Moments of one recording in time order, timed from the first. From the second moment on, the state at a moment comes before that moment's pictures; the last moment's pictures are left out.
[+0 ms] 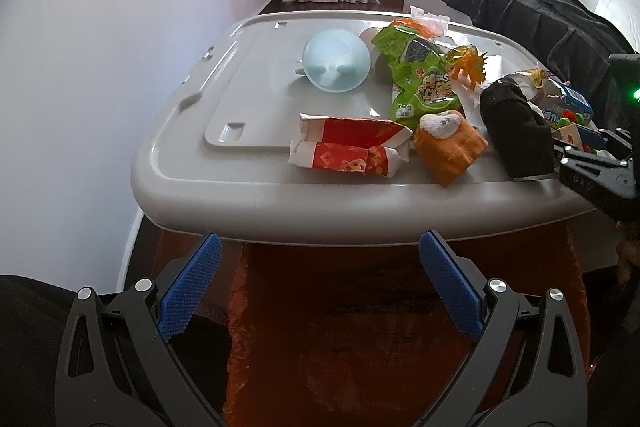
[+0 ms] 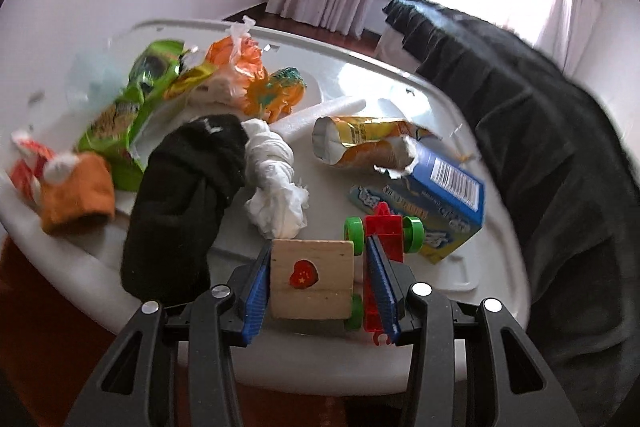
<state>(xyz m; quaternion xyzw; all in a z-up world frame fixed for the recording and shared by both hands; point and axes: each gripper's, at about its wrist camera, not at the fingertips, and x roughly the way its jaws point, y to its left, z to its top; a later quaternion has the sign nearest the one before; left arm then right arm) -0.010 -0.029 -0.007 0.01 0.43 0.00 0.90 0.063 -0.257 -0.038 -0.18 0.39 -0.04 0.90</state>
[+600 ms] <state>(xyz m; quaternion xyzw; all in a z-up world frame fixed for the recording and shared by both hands) -0.007 -0.032 -0.013 0.03 0.44 0.01 0.90 0.031 -0.218 -0.056 -0.31 0.35 -0.10 0.88</state>
